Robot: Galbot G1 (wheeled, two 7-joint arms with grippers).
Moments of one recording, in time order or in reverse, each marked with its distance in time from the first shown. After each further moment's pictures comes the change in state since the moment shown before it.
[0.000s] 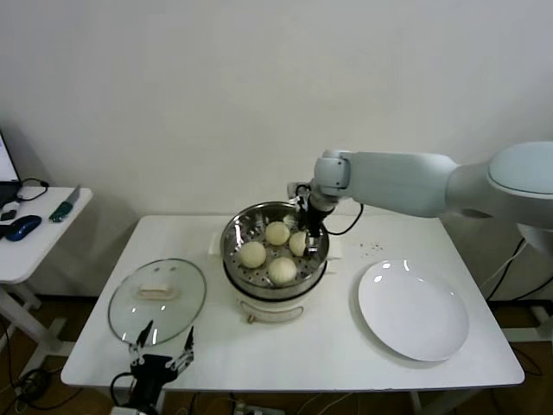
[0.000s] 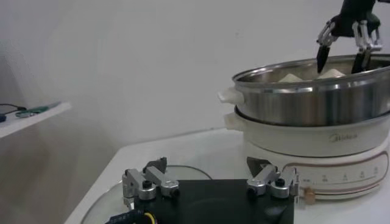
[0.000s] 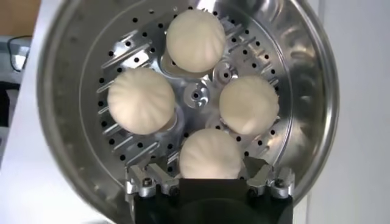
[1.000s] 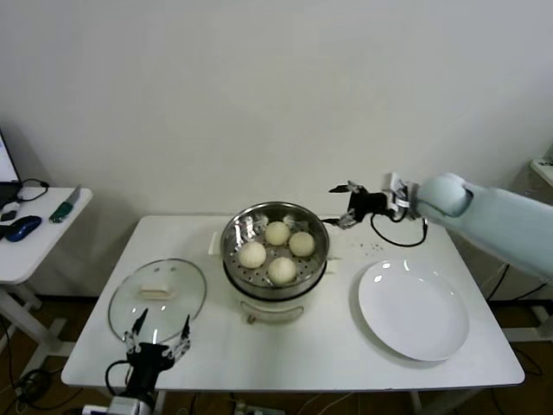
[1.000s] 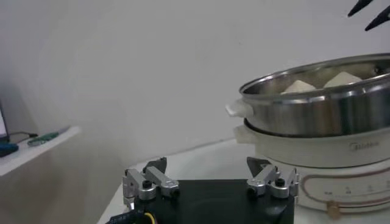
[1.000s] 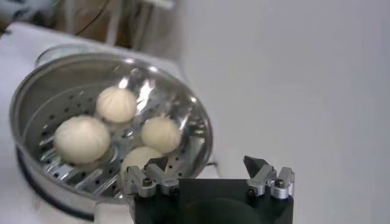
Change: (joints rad) left arm -0.047 -0.005 -0.018 -0.009 0.091 0.005 -0.005; right arm -0.440 -0.632 0.607 0.313 0.004 0.373 0.428
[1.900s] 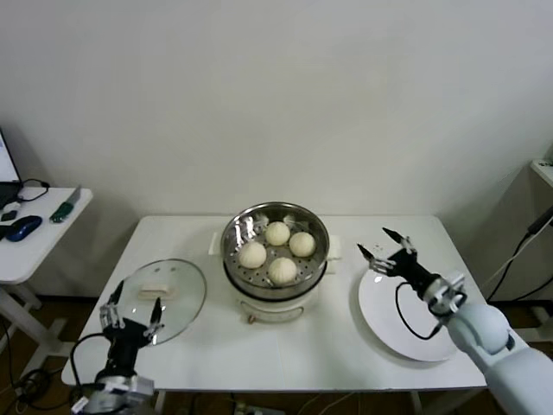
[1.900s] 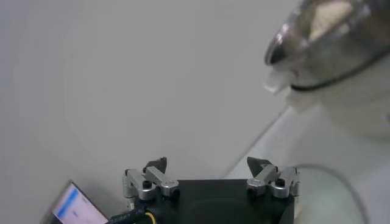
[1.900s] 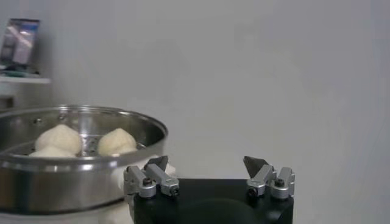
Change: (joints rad) left arm -0.075 0.069 -0.023 -0.021 0.654 0.149 -0.064; right arm -1.383 0.160 1.378 0.255 -0.233 0.044 0.212
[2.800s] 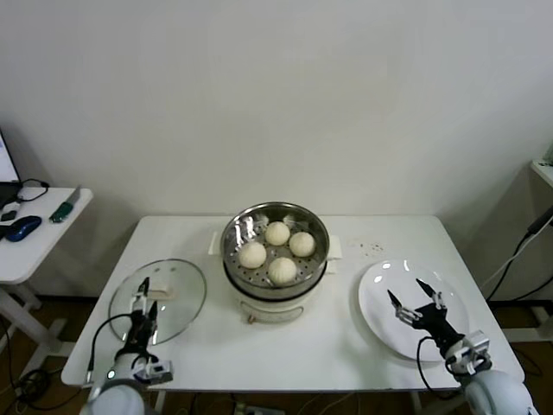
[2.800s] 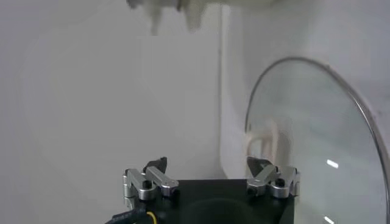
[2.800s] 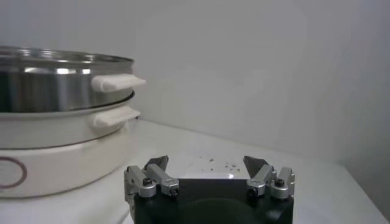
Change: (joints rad) left arm -0.260 0.145 0.116 0.422 0.478 0.053 0.010; right arm -0.295 0.224 0.276 0.002 -0.207 0.002 -0.049
